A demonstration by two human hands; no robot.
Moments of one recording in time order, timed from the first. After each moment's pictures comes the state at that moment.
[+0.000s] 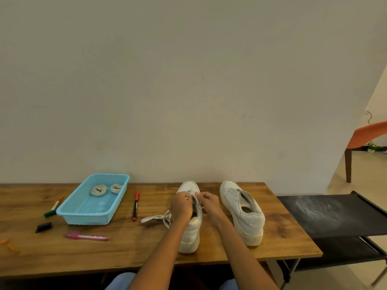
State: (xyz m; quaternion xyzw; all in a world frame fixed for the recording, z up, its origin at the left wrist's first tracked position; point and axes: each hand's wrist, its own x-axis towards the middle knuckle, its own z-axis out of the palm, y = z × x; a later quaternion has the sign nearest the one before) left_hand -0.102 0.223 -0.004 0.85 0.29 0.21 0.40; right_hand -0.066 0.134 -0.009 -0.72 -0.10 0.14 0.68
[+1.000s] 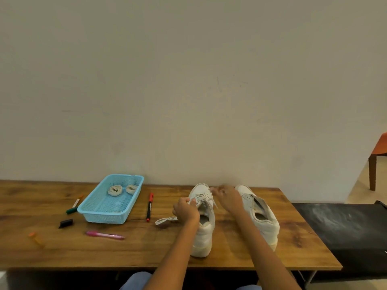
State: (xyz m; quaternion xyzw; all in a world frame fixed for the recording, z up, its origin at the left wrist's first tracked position) left_hand -0.106 0.233 -0.006 0.69 0.42 0.24 0.54; right_hand -0.048 0.126 0.032 -0.89 -0.16 0.00 0.42
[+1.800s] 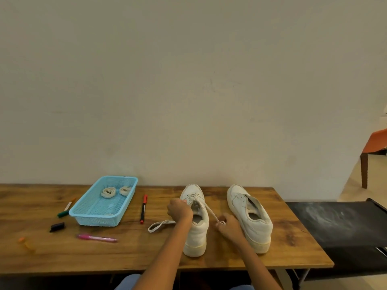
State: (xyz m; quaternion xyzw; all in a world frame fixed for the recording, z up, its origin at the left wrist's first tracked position) left_hand -0.090 0.242 -0.012 0.69 0.45 0.21 0.53; right_hand -0.071 0.088 -0.033 -0.92 -0.12 0.11 0.37
